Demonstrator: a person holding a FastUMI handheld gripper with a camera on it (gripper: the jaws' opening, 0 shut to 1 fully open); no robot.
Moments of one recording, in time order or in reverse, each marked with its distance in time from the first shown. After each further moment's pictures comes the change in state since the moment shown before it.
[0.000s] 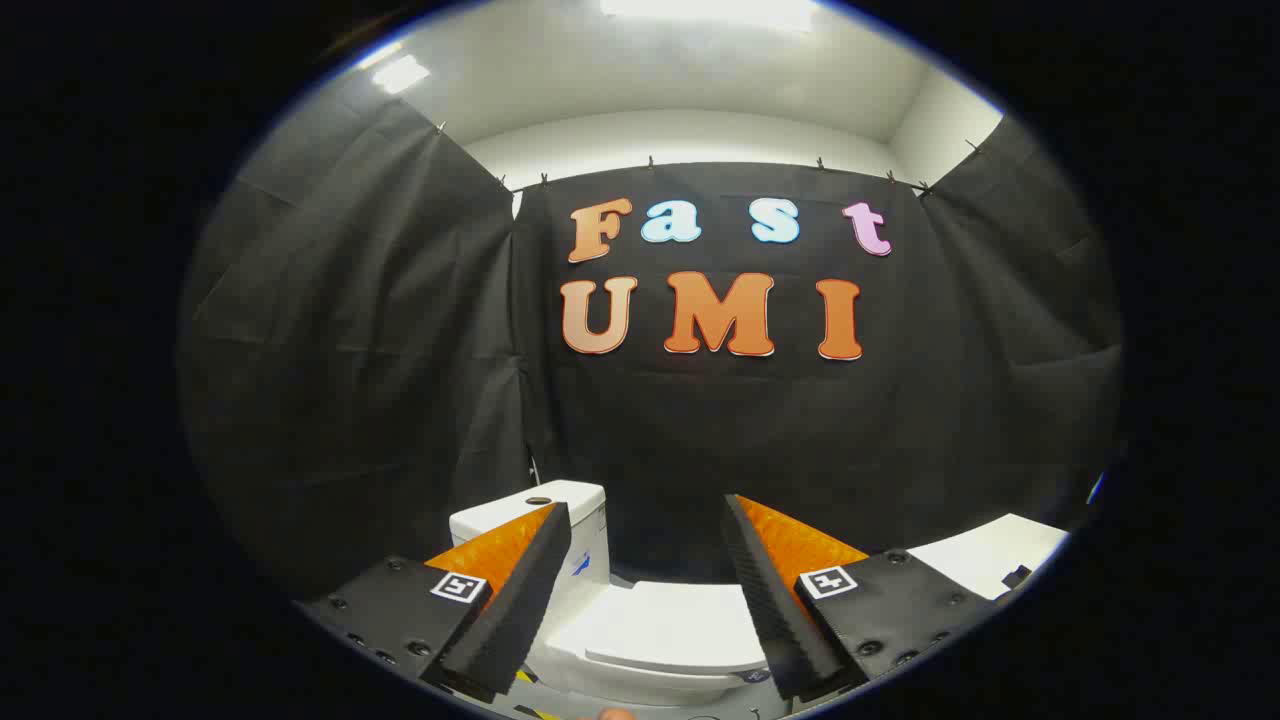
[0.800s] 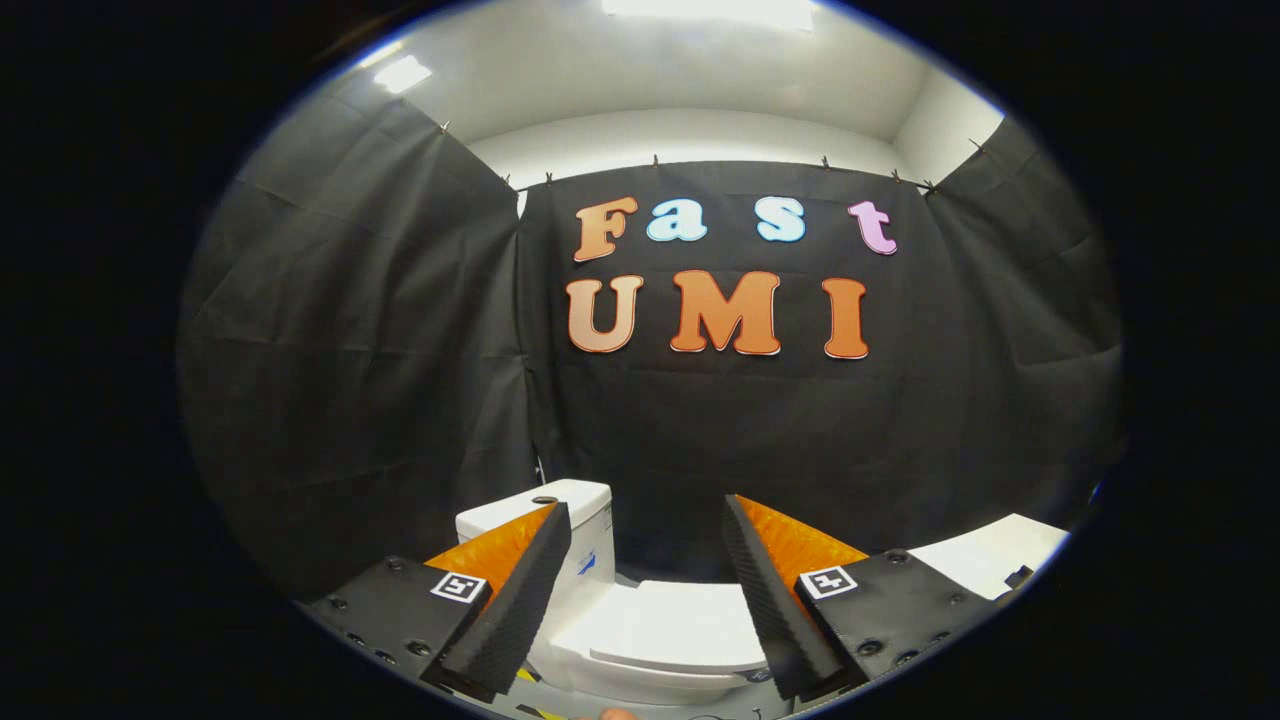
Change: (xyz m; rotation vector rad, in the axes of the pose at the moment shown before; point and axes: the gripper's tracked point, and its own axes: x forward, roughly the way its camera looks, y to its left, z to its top) arm 0.000 0.008 0.000 0.000 0.003 0.018
